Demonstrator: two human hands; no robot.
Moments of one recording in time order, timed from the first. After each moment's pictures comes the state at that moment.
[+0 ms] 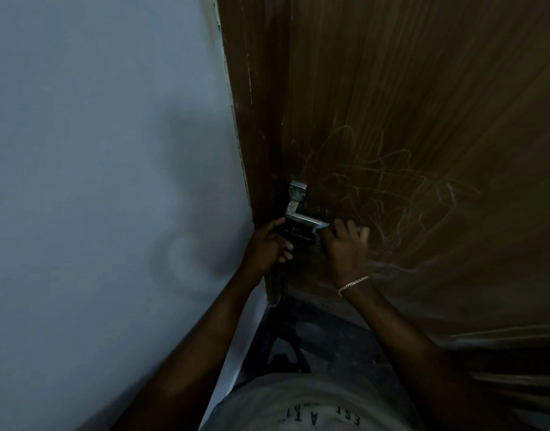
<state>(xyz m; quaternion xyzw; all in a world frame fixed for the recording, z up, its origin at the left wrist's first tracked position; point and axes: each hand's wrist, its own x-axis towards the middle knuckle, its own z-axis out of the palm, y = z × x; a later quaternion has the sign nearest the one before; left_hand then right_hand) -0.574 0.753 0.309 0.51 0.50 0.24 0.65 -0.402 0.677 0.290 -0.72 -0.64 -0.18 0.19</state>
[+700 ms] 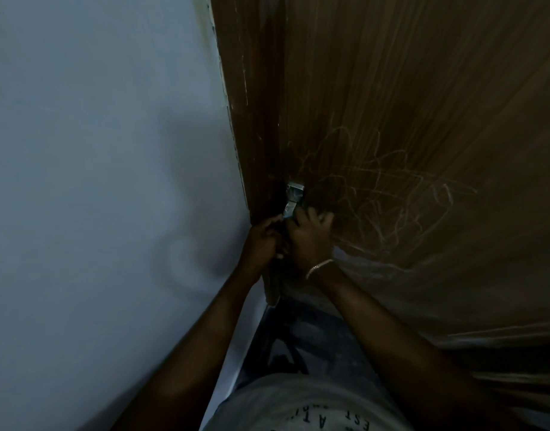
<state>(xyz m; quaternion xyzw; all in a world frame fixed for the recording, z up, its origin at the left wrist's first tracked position) -0.572 0.762 0.306 0.53 0.50 0.27 0.63 -0.449 0.721 0.308 -0.70 -0.68 -0.14 0.17</state>
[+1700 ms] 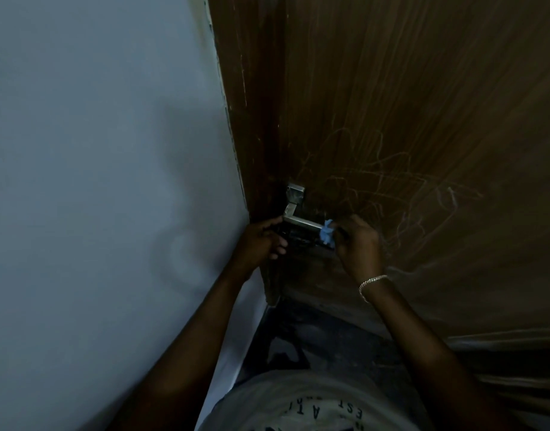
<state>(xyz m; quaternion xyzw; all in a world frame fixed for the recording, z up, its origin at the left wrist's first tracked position) -0.581 0.776 0.309 0.54 0.50 0.21 0.64 -0.377 0.675 0.330 -0.73 -0.58 0.05 0.37</state>
